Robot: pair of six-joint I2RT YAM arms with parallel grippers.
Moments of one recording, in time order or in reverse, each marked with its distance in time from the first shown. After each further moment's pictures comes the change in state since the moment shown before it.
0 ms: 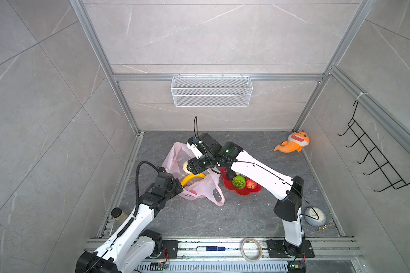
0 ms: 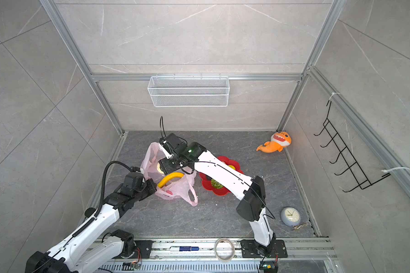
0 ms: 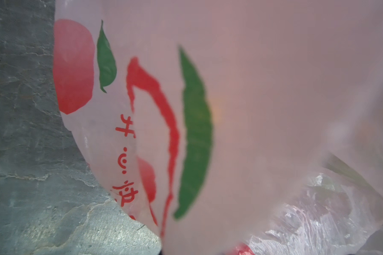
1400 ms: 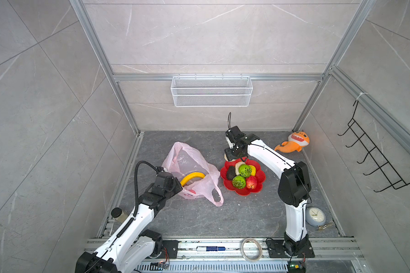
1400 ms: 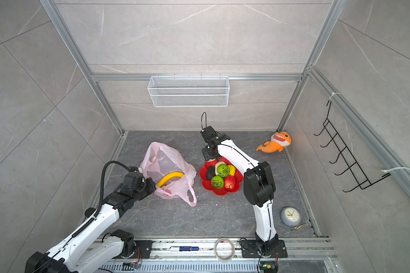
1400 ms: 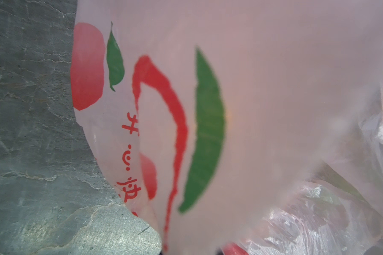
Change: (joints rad) left arm 0.000 -0.003 0.003 -0.004 -0.032 -0.030; right arm -0.415 0.061 -0.254 0.064 0.189 -0.161
